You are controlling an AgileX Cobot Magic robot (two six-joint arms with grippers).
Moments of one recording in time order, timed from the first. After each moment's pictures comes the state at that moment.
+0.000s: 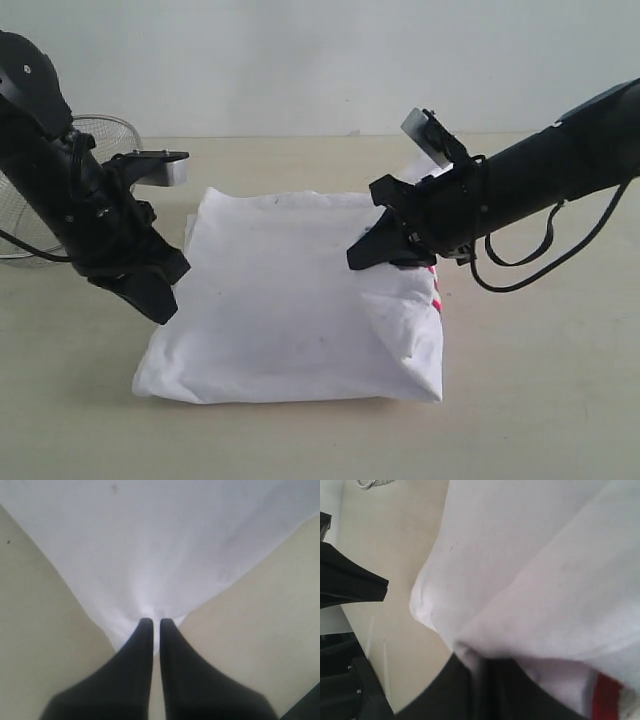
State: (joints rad) left arm -0.26 1.81 -1.16 -0.40 1.03 0.52; right arm 0.07 1.93 -1.11 1.22 0.98 -0.92
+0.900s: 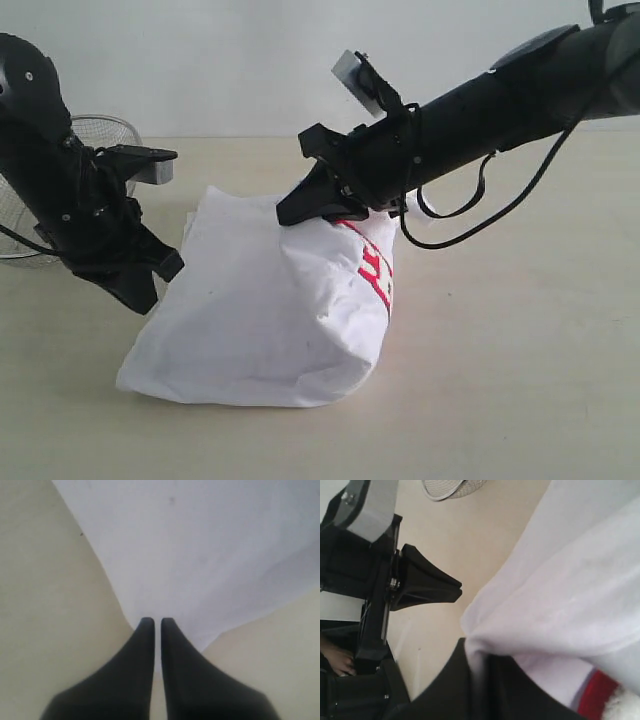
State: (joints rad) left arm -0.26 1.81 -1.16 -0.25 0.96 0.35; right arm 0.21 1.95 -1.32 1.23 1.00 -0.85
